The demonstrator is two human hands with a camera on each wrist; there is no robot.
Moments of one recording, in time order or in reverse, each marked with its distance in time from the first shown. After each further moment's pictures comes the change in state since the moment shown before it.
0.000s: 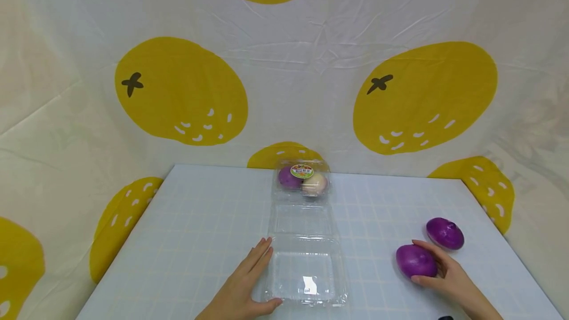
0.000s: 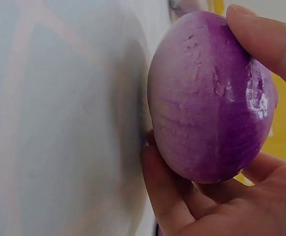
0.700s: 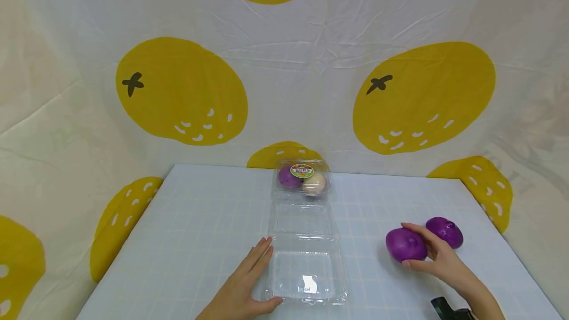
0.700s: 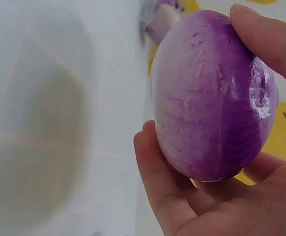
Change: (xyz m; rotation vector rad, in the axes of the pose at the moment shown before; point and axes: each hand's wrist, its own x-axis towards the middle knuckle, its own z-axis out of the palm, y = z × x) left_hand -0.001 -0.001 0.003 0.009 0.007 -0.003; right_hand 0.008 -0.042 -0.006 -0.030 0.028 -0.278
